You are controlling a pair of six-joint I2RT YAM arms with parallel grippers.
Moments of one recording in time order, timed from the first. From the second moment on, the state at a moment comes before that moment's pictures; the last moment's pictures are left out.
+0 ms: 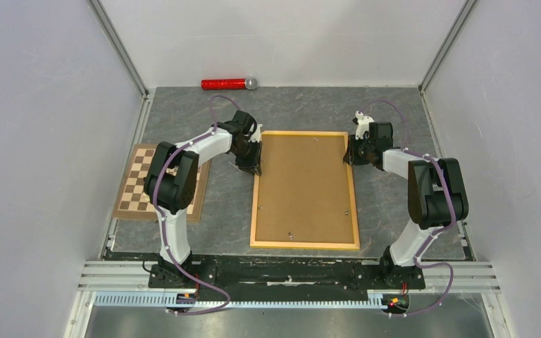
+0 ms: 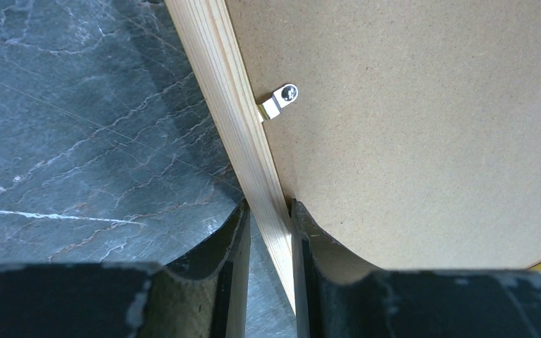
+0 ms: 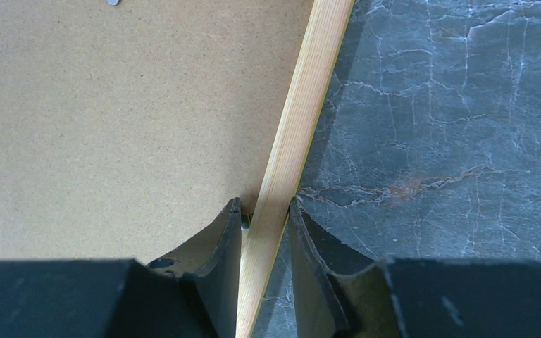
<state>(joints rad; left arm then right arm) -0.41 2.00 1.39 -0.63 0.27 -0.22 0.05 1.75 0.91 0.02 -0.26 -0.03</state>
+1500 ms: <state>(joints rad) -0.40 1.99 1.37 -0.60 0.30 -0.25 0.04 1.78 0.97 -0.06 -0.25 0.02</state>
